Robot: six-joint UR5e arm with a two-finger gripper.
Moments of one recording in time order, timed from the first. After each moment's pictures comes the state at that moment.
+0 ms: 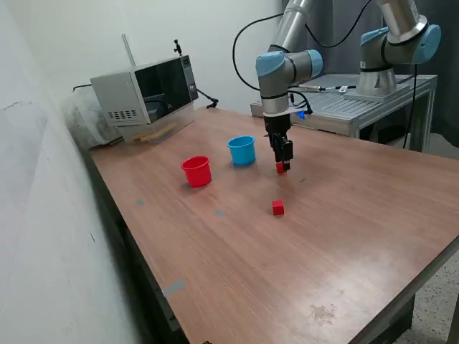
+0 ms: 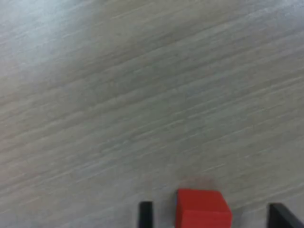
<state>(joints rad) -0.08 -0.96 1.83 -2.45 -1.57 3.44</state>
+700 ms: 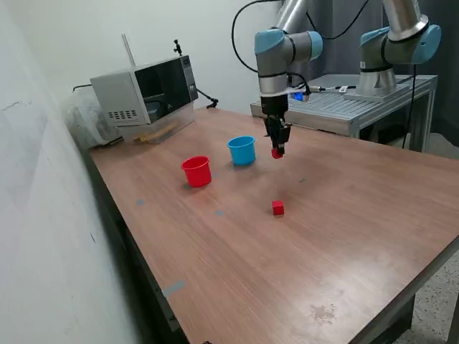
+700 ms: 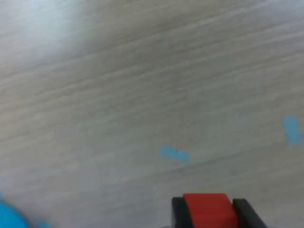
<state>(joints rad) -0.08 -1.07 1.82 -2.39 -1.56 3.36</state>
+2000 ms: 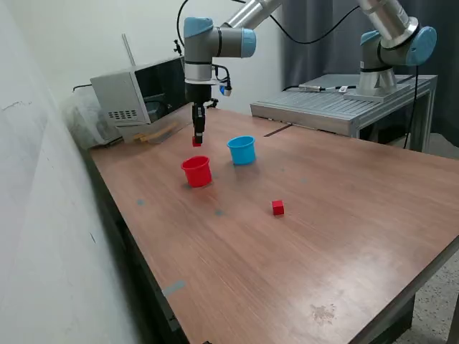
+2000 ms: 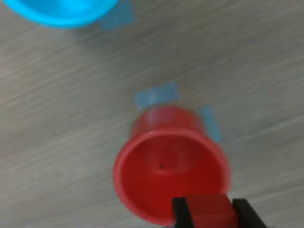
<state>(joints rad) -0.23 -0.85 1.30 -2.27 -1.64 3.30</state>
